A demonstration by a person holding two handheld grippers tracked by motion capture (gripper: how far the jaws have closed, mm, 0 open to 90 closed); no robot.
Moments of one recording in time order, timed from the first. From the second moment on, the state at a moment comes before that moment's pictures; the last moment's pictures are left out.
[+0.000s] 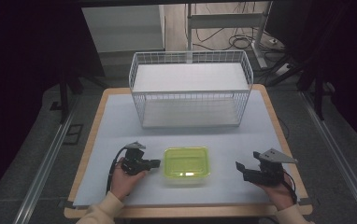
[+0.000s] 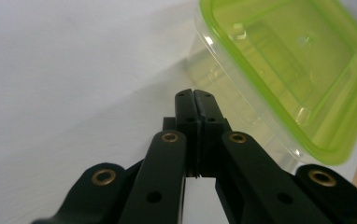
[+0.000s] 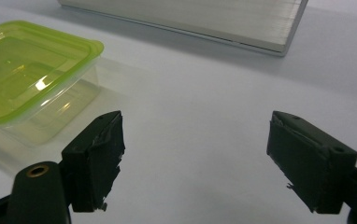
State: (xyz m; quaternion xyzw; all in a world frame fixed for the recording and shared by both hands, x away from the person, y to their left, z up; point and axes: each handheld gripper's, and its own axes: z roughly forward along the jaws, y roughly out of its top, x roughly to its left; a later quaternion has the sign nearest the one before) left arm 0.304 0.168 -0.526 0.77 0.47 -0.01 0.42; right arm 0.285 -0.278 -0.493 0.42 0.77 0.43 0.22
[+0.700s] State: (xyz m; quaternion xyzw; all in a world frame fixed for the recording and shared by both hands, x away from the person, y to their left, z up) left arm 0.276 0.213 -0.511 0.73 0.51 0.06 0.45; right arm 0.290 -0.263 -0.487 0.41 0.75 0.48 0.19
